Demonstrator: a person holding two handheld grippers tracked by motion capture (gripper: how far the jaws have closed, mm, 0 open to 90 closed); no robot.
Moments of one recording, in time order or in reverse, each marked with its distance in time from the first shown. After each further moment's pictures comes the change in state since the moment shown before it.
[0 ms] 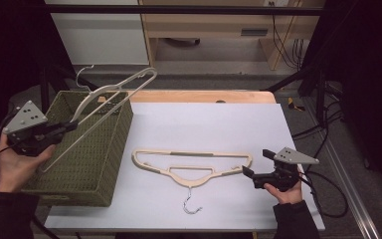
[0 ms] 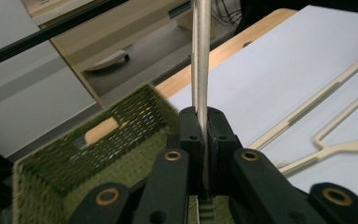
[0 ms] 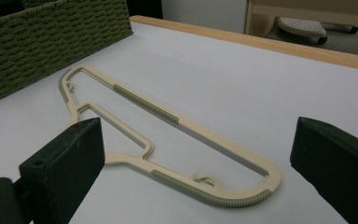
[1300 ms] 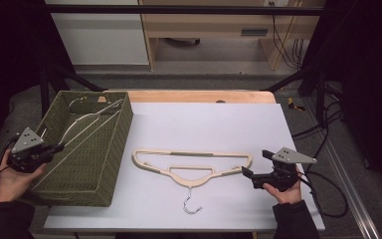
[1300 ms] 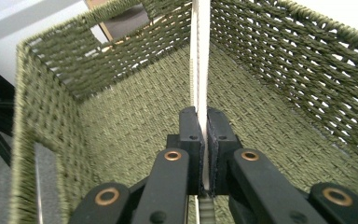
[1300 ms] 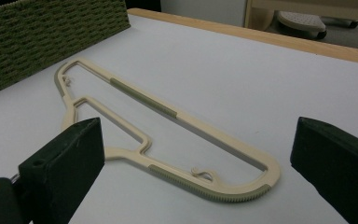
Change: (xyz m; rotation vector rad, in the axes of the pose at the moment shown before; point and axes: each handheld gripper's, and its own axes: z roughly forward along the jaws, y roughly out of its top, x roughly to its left) left arm 0.034 -0.118 0.030 0.149 0.066 -0.084; right arm 0.000 -0.002 0.003 0.024 -0.007 -0.004
